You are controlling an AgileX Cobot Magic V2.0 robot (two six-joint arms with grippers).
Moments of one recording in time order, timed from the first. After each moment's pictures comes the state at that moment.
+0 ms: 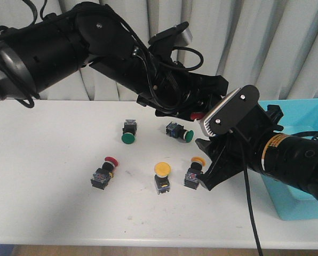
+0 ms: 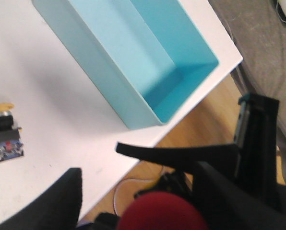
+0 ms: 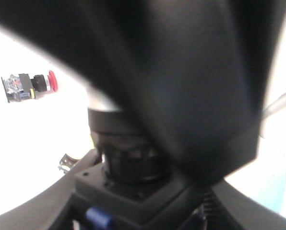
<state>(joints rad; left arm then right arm) -0.62 1.87 -1.84 -0.61 0.97 -0.03 0.55 1.25 -0.78 -0.48 0.16 0.11</state>
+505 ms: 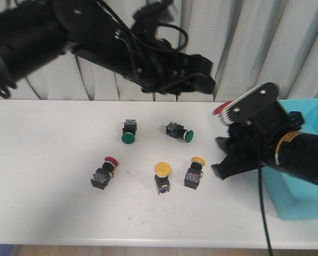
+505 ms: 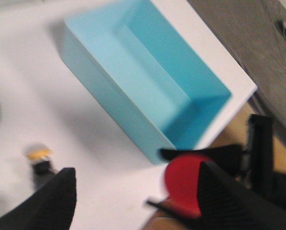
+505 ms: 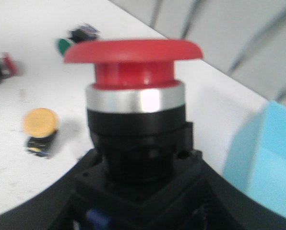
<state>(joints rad) -0.56 1.82 -1.84 -0.56 0.88 0.09 0.44 1.25 -0.78 -0.48 0.24 0.23</state>
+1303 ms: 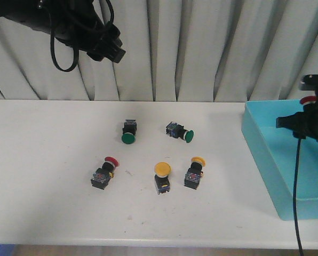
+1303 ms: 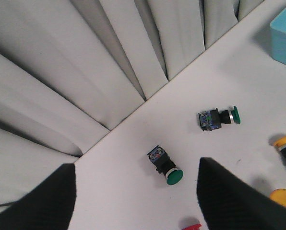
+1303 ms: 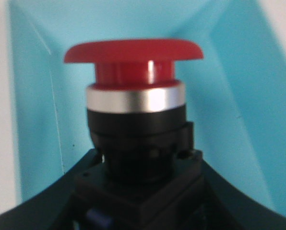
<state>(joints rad) -0.50 1.65 -1.84 0.18 0.91 0.16 -0.07 1.71 -1.12 -0.34 0.46 0.31</state>
